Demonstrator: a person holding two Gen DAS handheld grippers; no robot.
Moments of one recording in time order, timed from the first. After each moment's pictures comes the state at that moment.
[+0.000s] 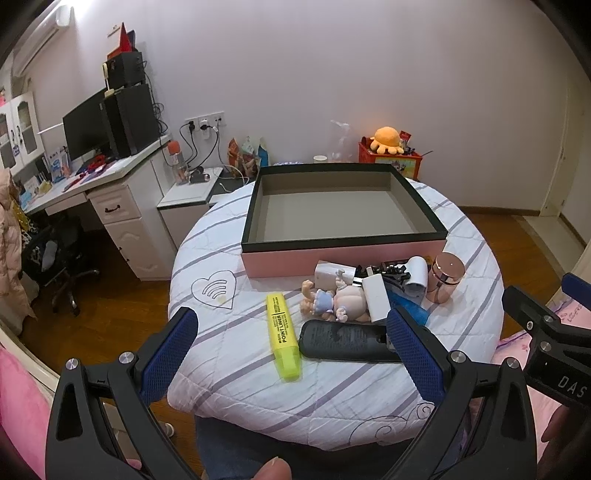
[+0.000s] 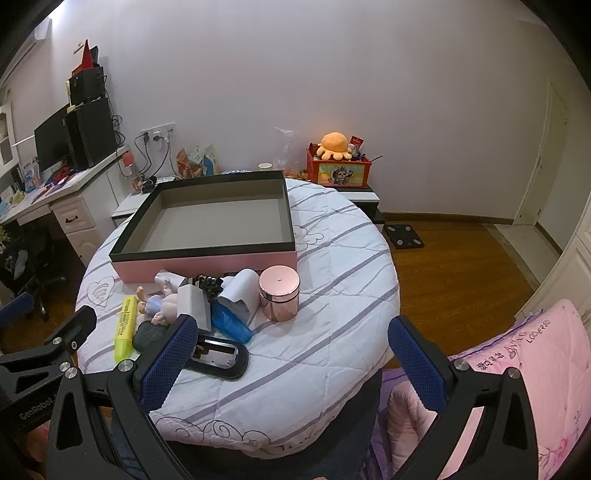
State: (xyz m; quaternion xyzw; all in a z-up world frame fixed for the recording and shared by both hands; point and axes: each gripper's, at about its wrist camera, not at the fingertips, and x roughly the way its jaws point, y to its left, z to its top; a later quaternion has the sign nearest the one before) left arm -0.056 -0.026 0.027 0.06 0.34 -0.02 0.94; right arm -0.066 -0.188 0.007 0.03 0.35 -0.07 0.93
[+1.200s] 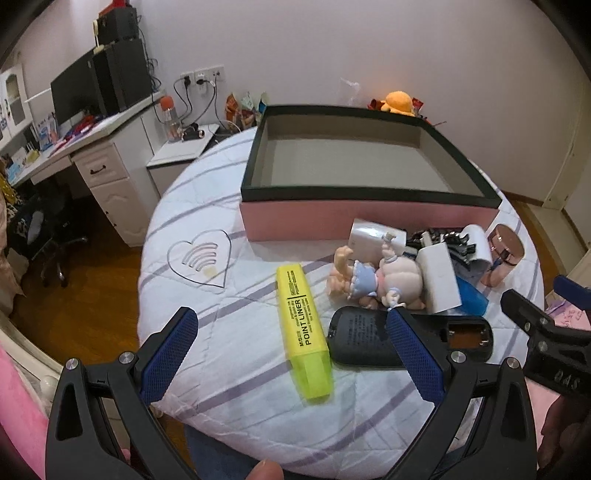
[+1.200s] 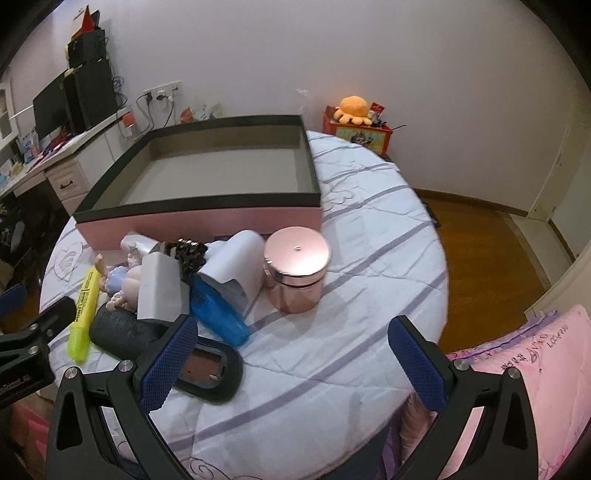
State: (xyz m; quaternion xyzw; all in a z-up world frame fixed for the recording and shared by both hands) left arm 0.010 -0.003 -0.046 0.03 0.43 -0.03 0.90; right arm -0.002 -0.181 -0.063 0.02 0.41 -0.04 0.91
